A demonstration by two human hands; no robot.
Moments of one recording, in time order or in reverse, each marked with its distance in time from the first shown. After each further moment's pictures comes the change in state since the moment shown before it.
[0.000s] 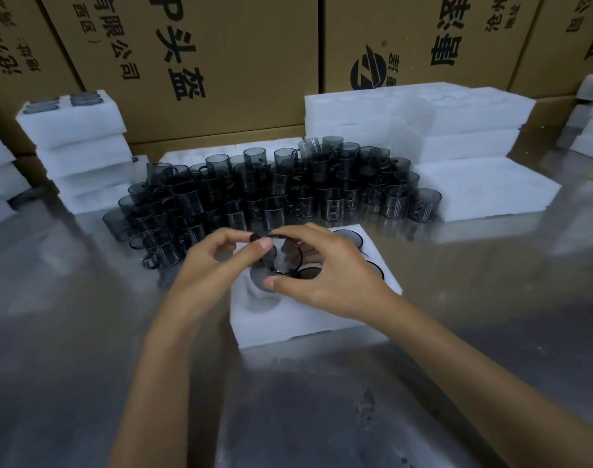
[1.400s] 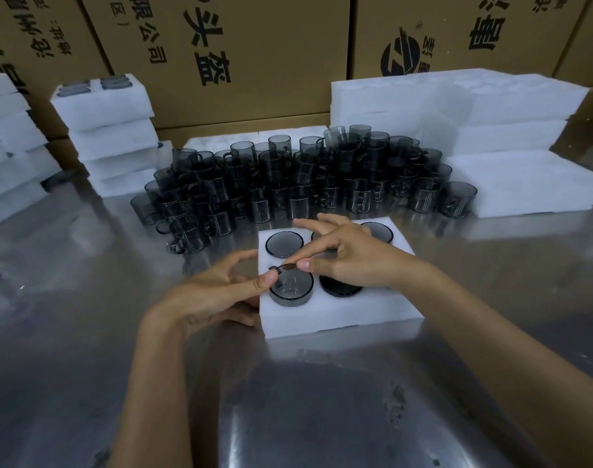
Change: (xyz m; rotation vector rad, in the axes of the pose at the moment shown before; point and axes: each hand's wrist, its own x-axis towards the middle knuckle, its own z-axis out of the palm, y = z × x) left_hand 0.008 -0.040 -0.038 -0.052 -0.398 -0.359; right_hand 0.028 0.000 -0.009 -0.152 -0.406 0.176
